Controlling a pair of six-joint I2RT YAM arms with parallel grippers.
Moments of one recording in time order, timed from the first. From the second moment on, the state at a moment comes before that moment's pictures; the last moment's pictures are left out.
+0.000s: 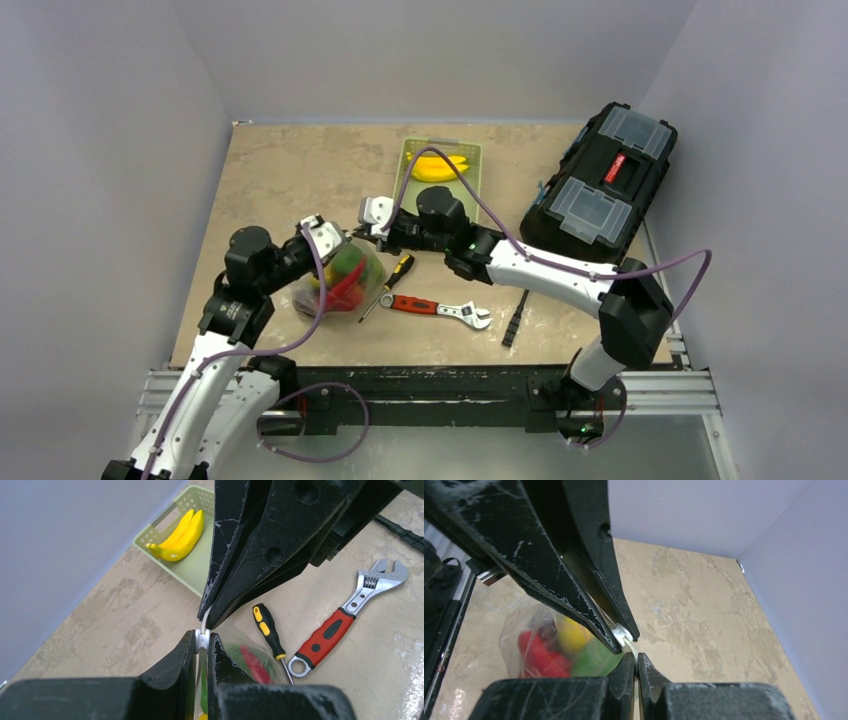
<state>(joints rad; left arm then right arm) -0.28 0.64 0.67 -0.25 0.53 0.46 0.95 1.59 1.19 0.20 -0.38 -0.45</state>
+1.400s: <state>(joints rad) -0.28 0.58 0.83 -0.74 0.06 0.24 0.78 1.83 1.35 0.46 -0.35 -0.25</state>
